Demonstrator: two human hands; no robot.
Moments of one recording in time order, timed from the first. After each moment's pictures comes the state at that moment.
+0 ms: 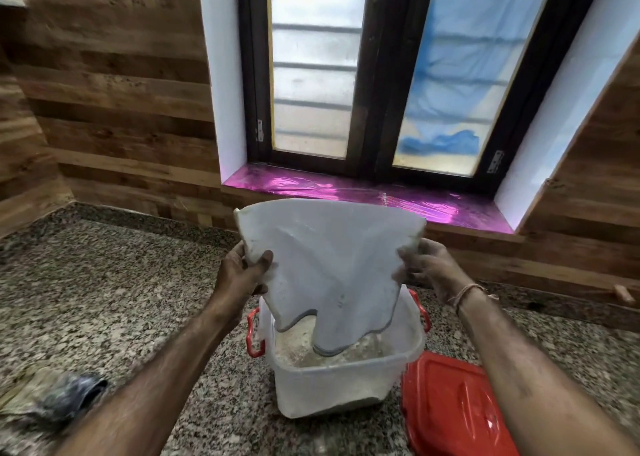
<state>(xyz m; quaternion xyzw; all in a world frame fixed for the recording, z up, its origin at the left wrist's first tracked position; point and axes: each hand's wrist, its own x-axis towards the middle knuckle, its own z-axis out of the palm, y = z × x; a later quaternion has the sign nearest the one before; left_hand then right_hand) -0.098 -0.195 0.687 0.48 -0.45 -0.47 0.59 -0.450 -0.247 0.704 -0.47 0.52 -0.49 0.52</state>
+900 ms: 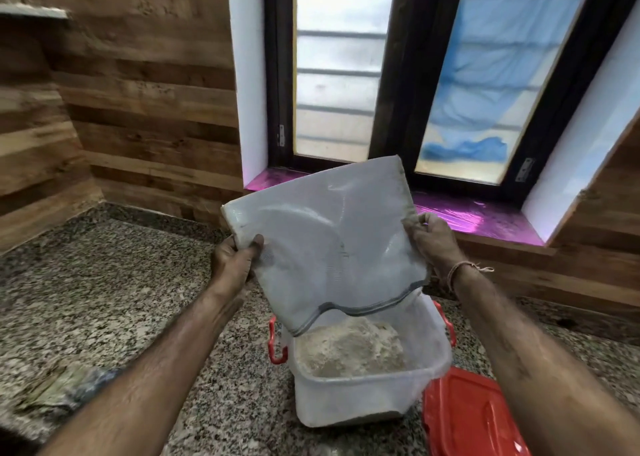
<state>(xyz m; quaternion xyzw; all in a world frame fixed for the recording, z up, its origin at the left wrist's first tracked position) -0.063 -0.222 0.704 0.50 -0.31 -0.44 0.68 -0.408 -0.294 0.736 -0.55 0.62 -0.45 0.32</state>
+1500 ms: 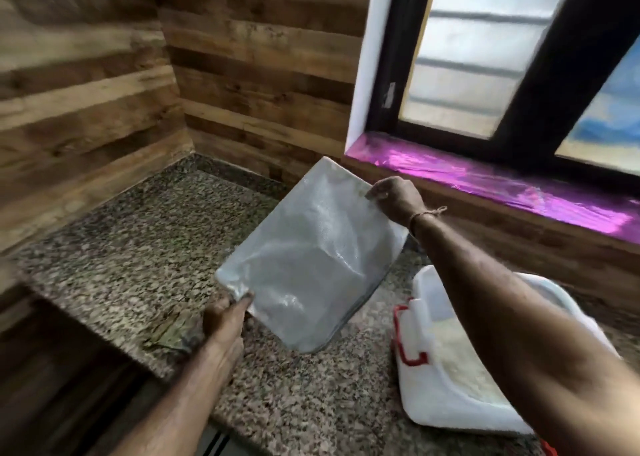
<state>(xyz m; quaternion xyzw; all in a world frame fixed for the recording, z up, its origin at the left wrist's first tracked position) 0.159 -0.153 0.534 0.67 -0.10 -0.43 0.60 -0.107 -0.382 0.713 -0.77 0.57 -0.23 0.18</state>
